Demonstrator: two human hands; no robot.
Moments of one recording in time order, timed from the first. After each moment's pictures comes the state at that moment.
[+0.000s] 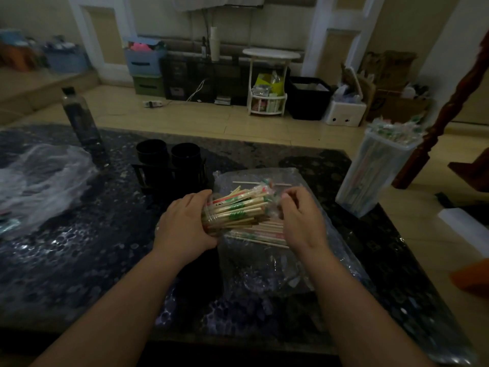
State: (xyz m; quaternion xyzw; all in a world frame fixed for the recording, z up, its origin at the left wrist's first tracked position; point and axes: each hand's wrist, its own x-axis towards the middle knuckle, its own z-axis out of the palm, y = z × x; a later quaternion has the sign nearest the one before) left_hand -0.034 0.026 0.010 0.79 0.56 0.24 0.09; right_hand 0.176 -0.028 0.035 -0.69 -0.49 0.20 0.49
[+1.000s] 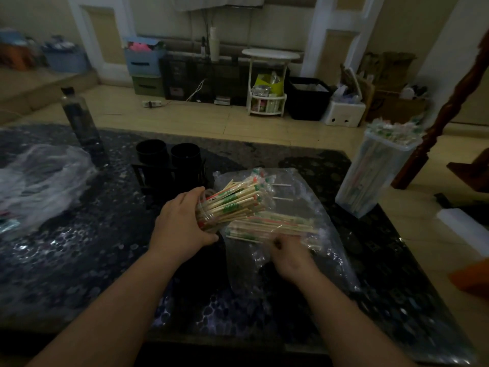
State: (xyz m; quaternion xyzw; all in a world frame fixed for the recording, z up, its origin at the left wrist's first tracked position) left_hand -0.039 0.029 0.012 0.76 0.59 0.25 0.13; right_hand 0.191 -0.028 -0.041 -0.77 -0.57 0.24 0.17
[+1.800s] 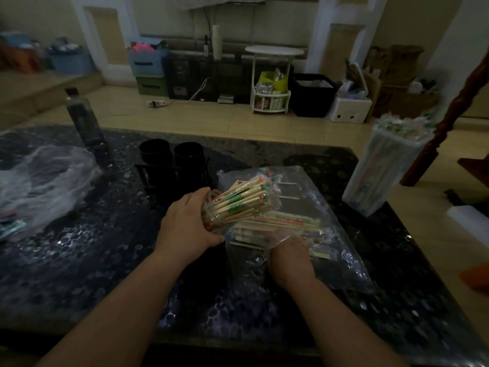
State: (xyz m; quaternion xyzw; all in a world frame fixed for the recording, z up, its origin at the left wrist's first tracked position) left_hand -0.037 0.030 0.008 0.76 0.59 0.25 0.13; right_hand 0.182 -0.016 -0.075 -0.75 -0.65 0.04 0.05
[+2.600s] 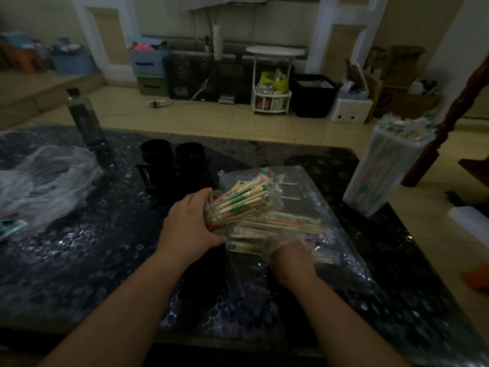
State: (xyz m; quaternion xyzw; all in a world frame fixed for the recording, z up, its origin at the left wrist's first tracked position) left_hand -0.035 0.030 0.008 0.76 0.58 0.25 0.13; right_hand 0.181 -0.021 -0.063 -0.75 -0.65 0.09 0.08
